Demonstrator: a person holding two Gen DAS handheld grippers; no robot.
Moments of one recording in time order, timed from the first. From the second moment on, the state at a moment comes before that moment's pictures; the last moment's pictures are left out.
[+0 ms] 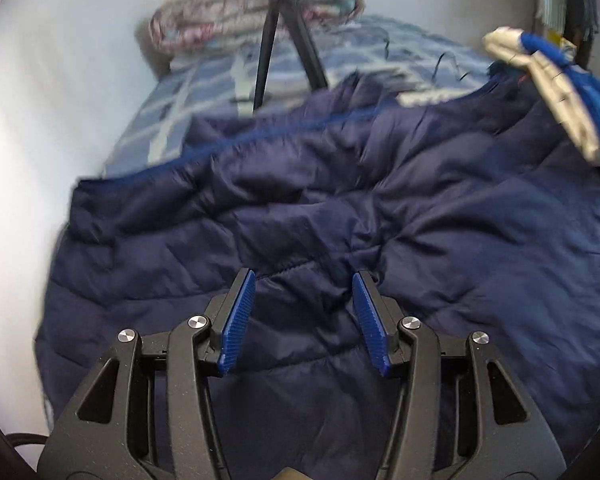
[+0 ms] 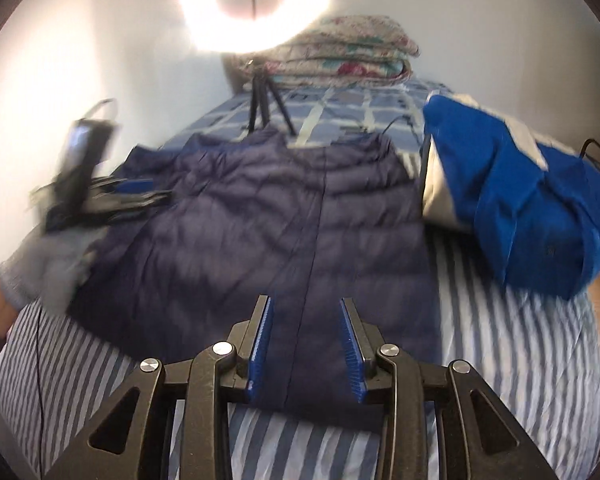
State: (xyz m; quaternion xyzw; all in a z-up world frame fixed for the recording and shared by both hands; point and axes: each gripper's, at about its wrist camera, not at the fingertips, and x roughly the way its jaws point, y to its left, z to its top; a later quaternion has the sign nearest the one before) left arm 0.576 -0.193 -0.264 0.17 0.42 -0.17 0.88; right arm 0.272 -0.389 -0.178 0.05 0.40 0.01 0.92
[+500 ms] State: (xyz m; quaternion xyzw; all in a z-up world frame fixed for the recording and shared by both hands) left arm 0.450 -0.160 -0.211 0.08 0.36 -0.20 0.91; right arm 0.229 -0.436 -0.223 0.23 0.41 -0.04 0.88
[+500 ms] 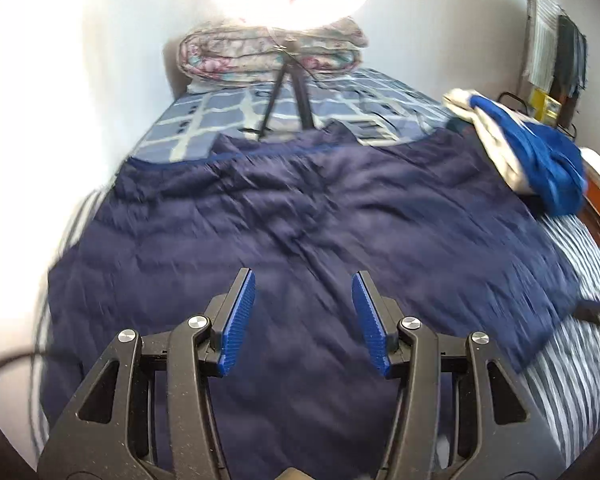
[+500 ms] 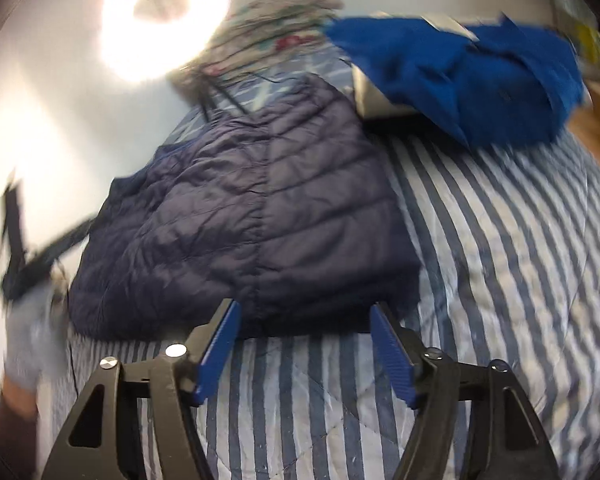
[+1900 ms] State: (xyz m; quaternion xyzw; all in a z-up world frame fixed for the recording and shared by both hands) left arm 0.258 -0.001 -0.216 -0.07 0.35 -0.10 0.93; right arm 0.317 -0.248 -0.075 -0.02 0.29 0.02 0.96
